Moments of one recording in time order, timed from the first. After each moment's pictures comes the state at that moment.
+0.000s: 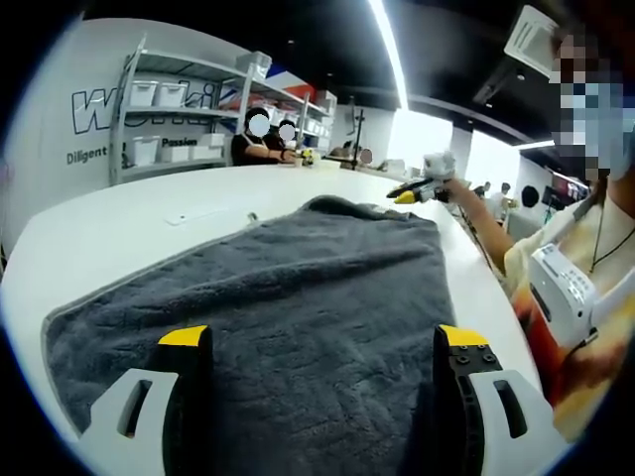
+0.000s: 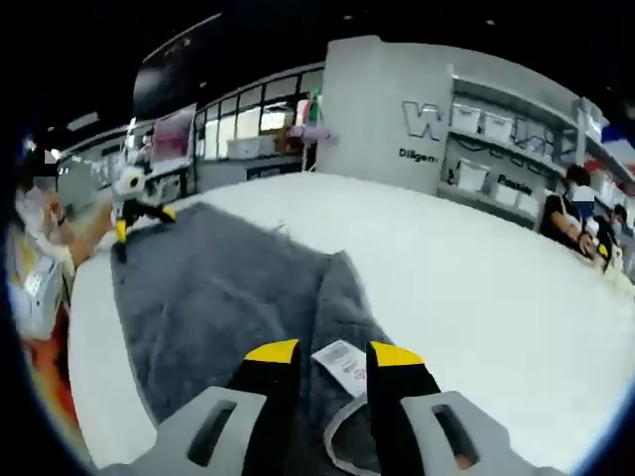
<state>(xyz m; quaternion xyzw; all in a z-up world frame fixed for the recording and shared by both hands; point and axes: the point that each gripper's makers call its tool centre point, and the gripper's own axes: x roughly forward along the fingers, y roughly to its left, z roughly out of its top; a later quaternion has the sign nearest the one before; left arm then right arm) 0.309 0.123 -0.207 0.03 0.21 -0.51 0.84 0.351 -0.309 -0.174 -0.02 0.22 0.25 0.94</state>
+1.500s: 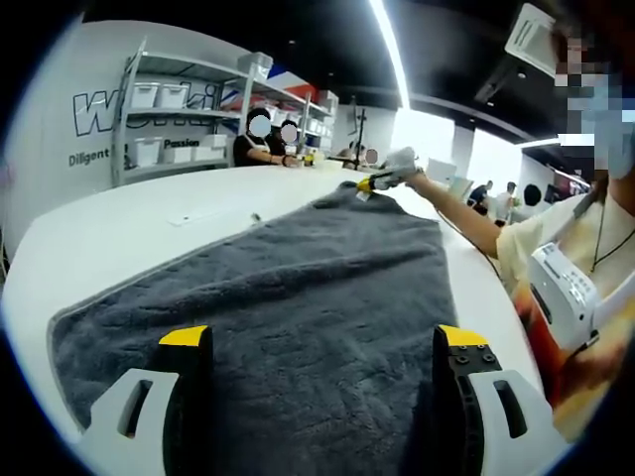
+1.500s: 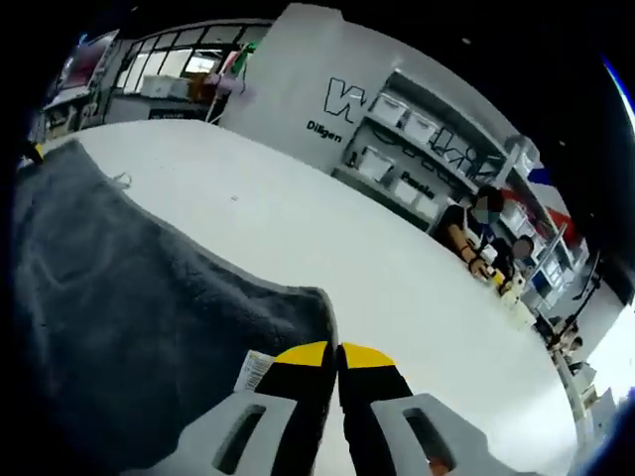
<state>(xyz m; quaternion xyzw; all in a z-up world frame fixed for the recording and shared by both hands) 0.311 0.125 -0.205 0.04 0.21 -0.50 0.84 0.475 -0.404 -0.193 -0.26 0.24 0.02 0.94</state>
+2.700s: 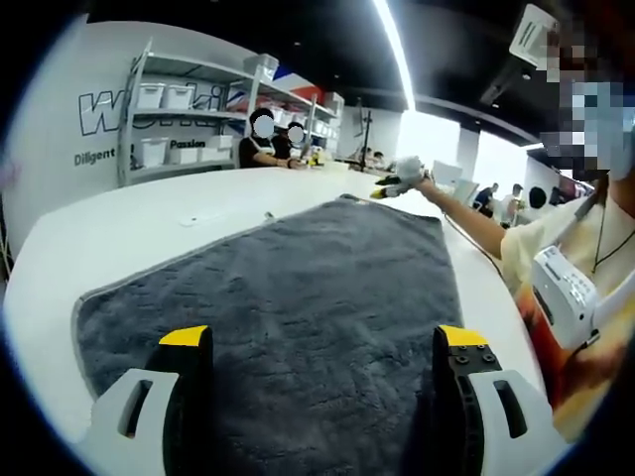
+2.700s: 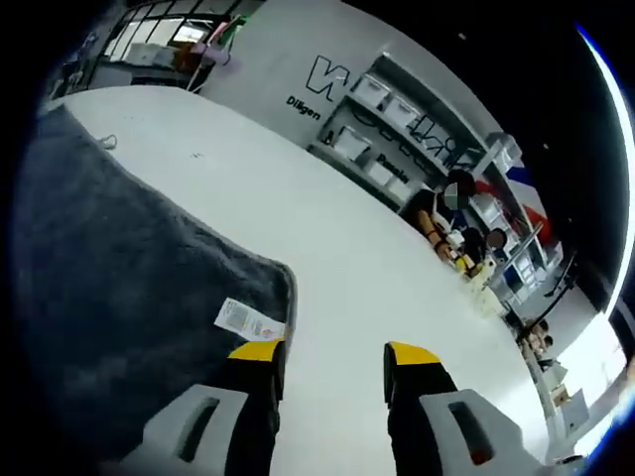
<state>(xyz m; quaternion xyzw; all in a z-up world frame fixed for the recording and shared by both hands) 0.315 0.131 -0.203 0.03 0.21 -0.49 0.85 0.436 -0.459 -0.191 -0.30 0.26 -0.02 0.92</state>
